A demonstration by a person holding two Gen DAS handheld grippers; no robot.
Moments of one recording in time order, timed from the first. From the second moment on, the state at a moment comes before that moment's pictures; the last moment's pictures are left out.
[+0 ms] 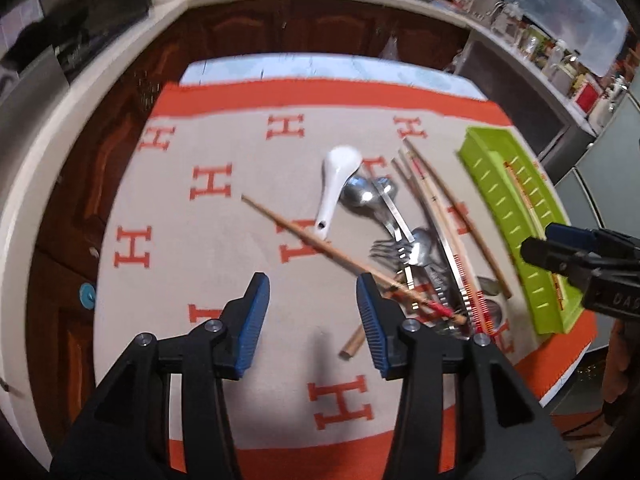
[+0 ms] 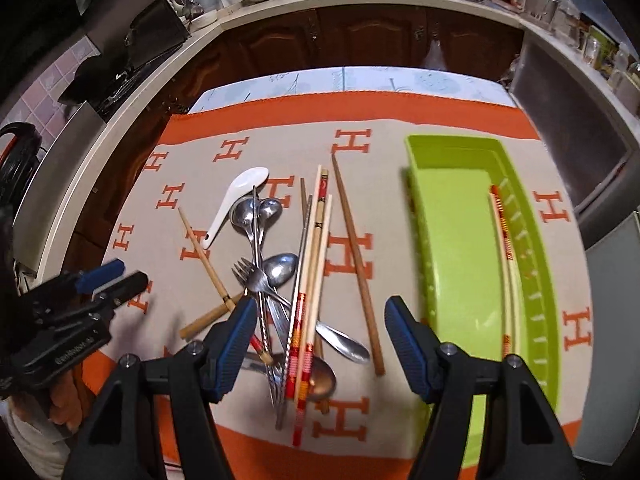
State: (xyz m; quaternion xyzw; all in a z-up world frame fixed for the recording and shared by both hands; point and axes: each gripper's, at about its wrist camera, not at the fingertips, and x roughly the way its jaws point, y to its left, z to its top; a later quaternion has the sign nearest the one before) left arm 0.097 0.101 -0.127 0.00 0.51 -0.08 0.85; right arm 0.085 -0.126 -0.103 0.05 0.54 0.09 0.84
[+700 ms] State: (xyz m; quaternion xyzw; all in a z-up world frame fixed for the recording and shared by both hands) left arm 0.115 0.143 -0.193 -0.05 0.57 -0.04 0.82; right arm 0.135 -0.007 -0.165 -0.07 0.59 0.21 0.78
